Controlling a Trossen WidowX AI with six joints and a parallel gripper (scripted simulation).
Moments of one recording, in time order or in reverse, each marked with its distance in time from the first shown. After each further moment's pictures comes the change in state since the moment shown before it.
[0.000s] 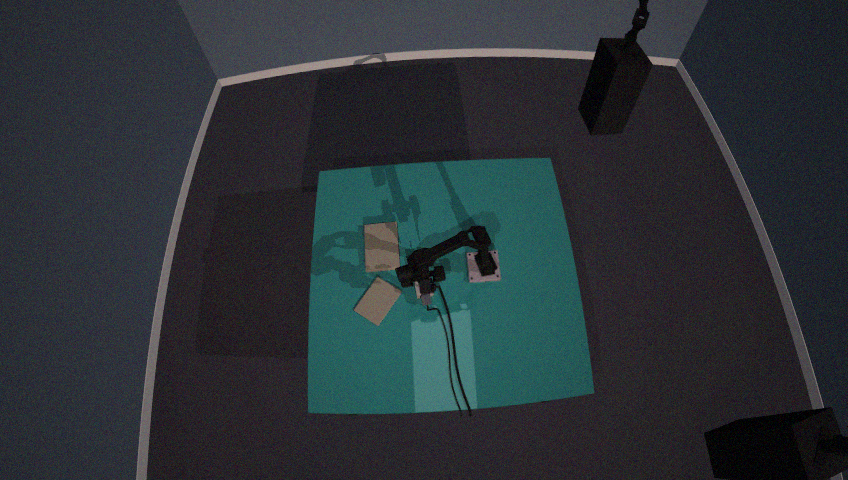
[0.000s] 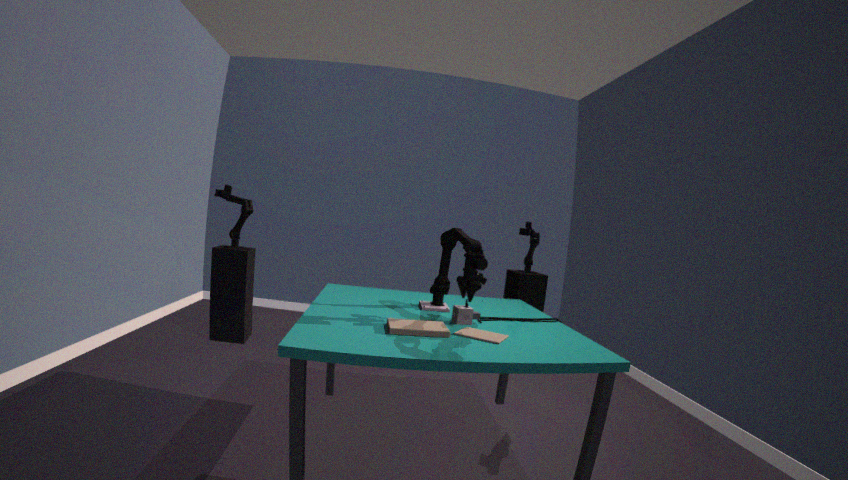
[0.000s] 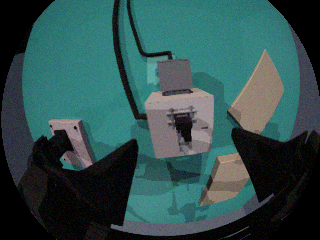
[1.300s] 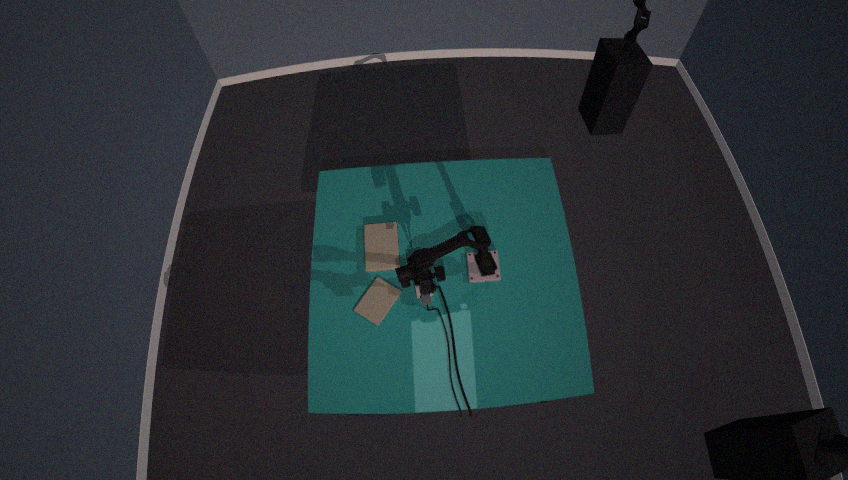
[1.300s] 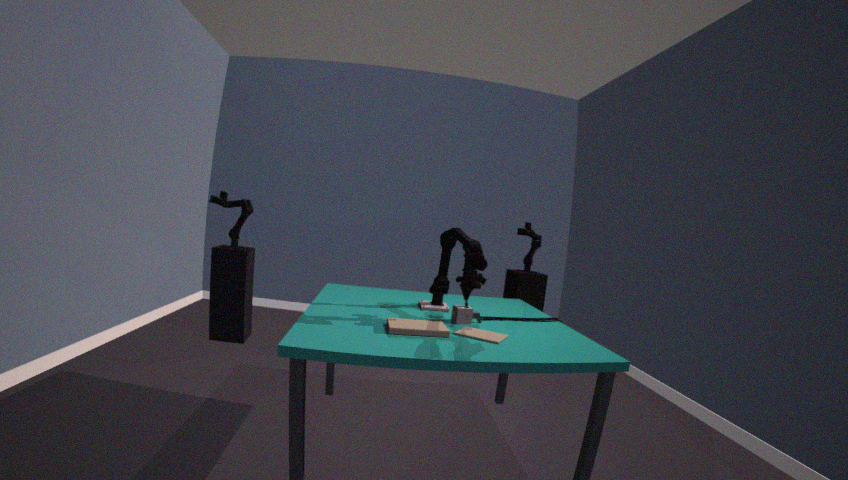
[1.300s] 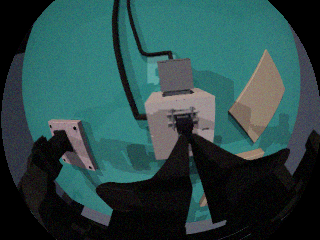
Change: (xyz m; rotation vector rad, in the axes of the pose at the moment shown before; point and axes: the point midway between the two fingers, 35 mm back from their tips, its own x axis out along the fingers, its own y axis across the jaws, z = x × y) arm 0.003 0.000 0.000 0.000 0.000 0.002
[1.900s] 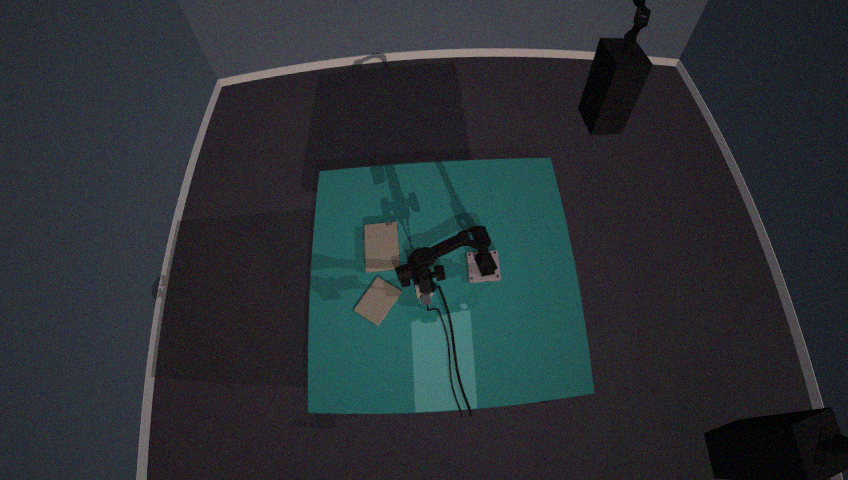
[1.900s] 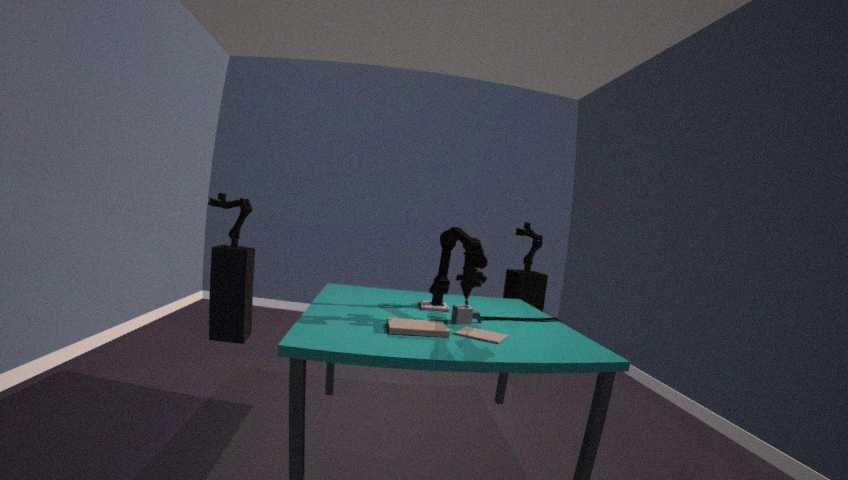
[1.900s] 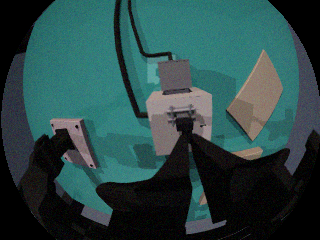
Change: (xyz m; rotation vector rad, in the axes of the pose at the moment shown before) arm -0.009 0.000 0.000 0.000 0.000 0.000
